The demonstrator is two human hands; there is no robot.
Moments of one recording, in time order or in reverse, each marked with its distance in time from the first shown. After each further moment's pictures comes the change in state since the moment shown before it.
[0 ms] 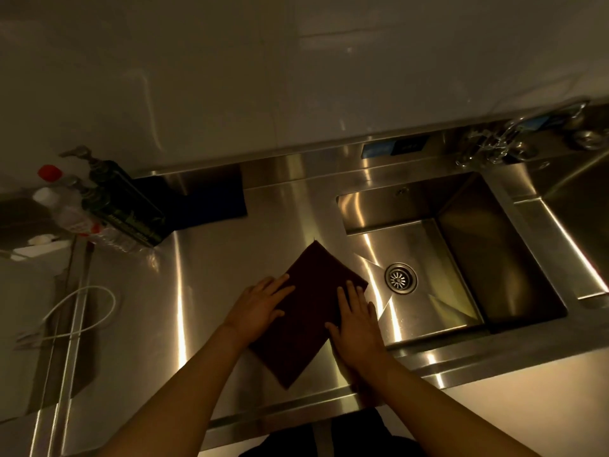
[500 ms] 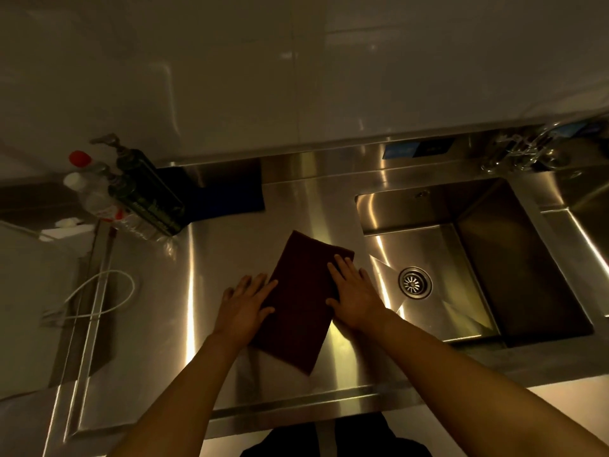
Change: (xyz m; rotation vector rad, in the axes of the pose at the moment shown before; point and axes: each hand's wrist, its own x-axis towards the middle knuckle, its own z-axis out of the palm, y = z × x) left_hand -0.043 -0.026 0.009 -0.073 0.072 -0.300; right_hand 0.068 -0.025 -0.033 -0.150 -0.129 -0.254
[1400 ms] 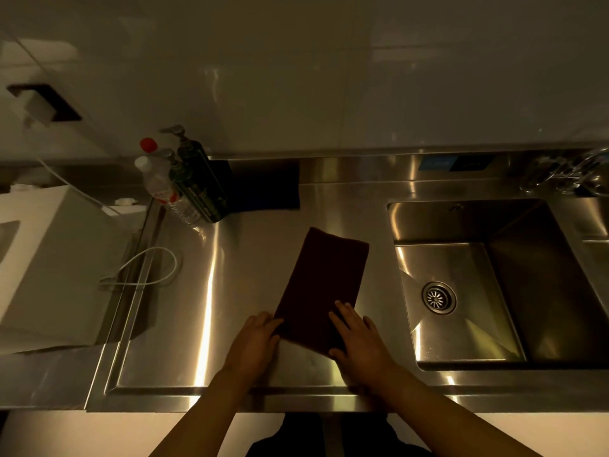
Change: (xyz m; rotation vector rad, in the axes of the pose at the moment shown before) left_hand -0.096 -0.004 0.043 -0.350 0.160 -0.089; right_hand -0.080 -0.050 0.054 0.008 -0.073 -0.130
